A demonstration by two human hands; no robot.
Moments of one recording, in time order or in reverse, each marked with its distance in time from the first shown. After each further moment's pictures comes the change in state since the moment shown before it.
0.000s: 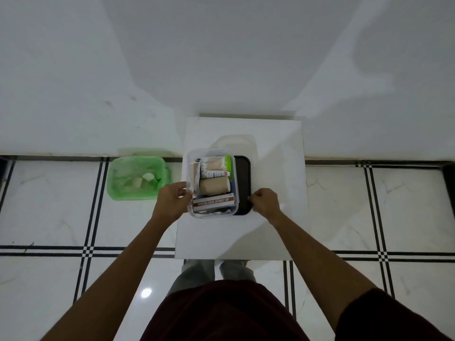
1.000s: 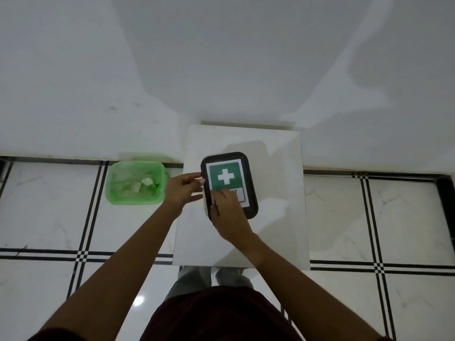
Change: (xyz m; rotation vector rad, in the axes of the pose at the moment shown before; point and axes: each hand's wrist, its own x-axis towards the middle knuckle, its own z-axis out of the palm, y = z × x) left_hand 0.033 0.020 0.013 -0.462 -0.044 -0.183; right_hand -0.085 -0.067 0.052 -0.342 0.145 -0.778
